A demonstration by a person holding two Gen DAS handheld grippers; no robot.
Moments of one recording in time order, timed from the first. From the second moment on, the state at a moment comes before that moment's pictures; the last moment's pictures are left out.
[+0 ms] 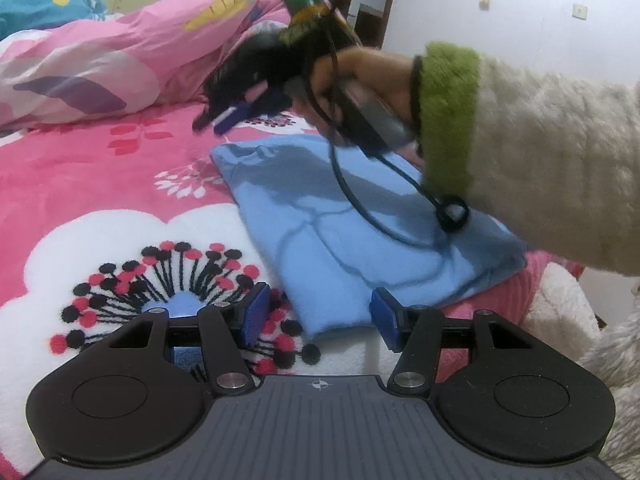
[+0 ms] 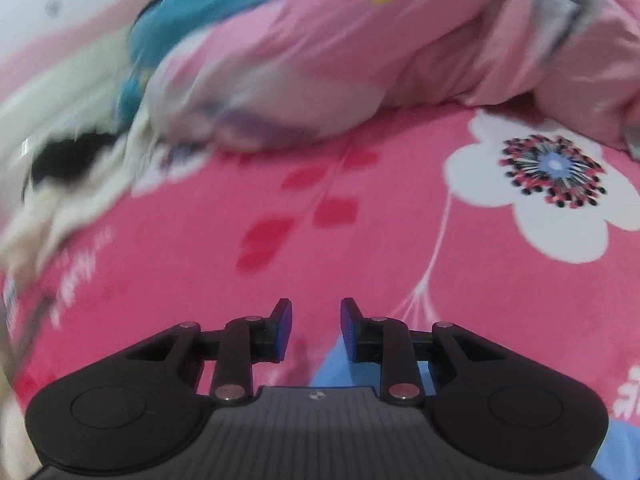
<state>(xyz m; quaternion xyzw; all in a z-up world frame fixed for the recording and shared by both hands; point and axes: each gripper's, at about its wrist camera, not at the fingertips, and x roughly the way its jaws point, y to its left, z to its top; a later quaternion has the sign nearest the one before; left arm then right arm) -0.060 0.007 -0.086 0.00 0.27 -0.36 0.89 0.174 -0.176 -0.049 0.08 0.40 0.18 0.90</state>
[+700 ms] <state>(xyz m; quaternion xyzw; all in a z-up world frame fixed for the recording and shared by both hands) -0.057 0.012 -0.088 -0.01 0.27 -0.37 0.89 0.185 -0.203 -0.026 0.05 0.40 0.16 0.90</state>
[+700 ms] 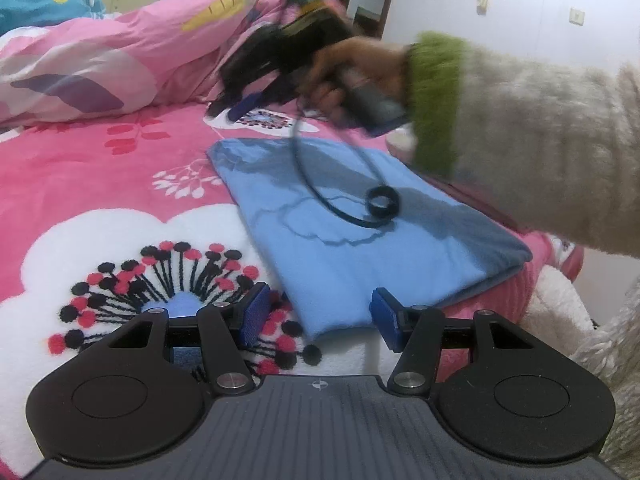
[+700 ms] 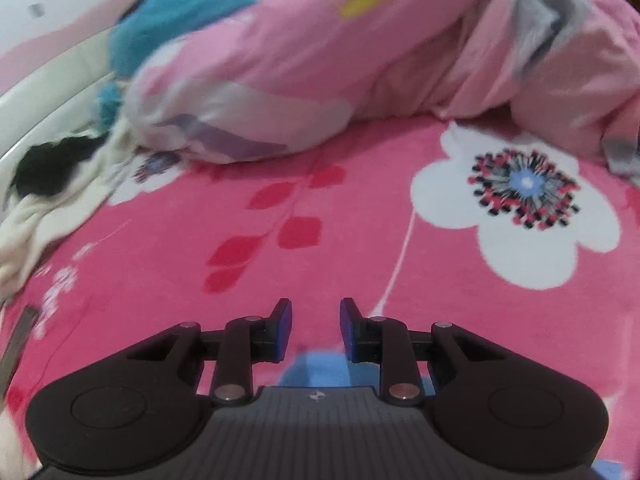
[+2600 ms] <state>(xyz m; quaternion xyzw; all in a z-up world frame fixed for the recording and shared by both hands) -0.068 0.005 -0.051 -0.01 0.25 -0.31 0.92 -0.146 -0.283 -0.017 0.11 0.30 -0.02 0.95</state>
